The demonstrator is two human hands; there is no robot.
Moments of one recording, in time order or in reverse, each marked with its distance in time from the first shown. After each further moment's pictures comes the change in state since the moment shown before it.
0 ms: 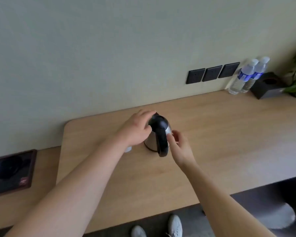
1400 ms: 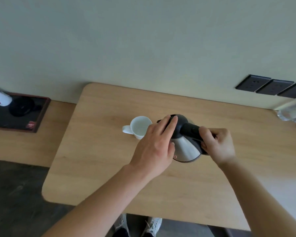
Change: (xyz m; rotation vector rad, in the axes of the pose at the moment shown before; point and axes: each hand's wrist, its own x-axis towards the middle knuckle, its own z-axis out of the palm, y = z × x) left_hand -0.056 -0.019 0.063 -0.045 0.396 -0.088; right_hand 0.057 -0.052 -0.008 -0.322 -0.191 -0.336
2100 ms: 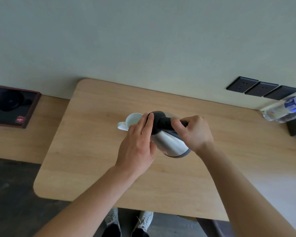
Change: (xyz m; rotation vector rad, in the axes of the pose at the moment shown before) left_hand -0.022 -0.017 -0.010 0.073 0.039 -0.150; right_hand 0.011 -0.047 0.029 -0.349 -0.068 -0.048
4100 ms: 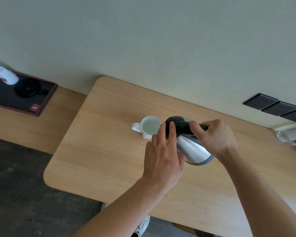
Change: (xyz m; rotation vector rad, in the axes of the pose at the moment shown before) left_hand -0.010 0.034 0.008 0.011 0.058 -0.181; right_hand 0.004 -0.028 -0.015 -0.179 -0.031 0.008
